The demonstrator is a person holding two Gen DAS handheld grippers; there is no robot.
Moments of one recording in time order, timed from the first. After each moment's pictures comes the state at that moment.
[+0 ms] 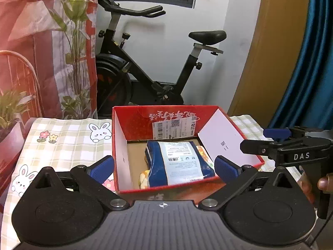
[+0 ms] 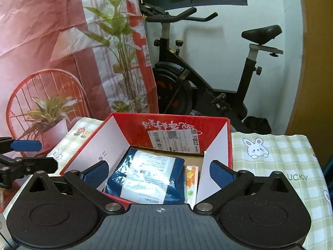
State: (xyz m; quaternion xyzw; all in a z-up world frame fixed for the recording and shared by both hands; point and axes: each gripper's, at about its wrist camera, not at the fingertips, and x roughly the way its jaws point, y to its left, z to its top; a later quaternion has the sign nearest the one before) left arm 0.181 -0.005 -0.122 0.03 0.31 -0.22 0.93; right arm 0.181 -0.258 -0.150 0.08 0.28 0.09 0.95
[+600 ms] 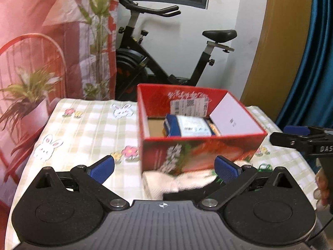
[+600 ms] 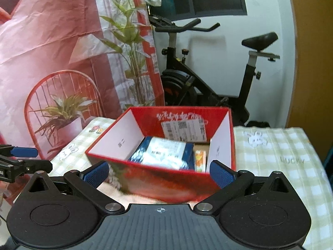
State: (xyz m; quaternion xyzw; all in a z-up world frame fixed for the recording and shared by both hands) left arm 0.104 0.041 -0.145 0.02 0.31 -0.17 0.93; right arm 0.088 -0.246 -0.165 0.09 0.26 0.11 0.96
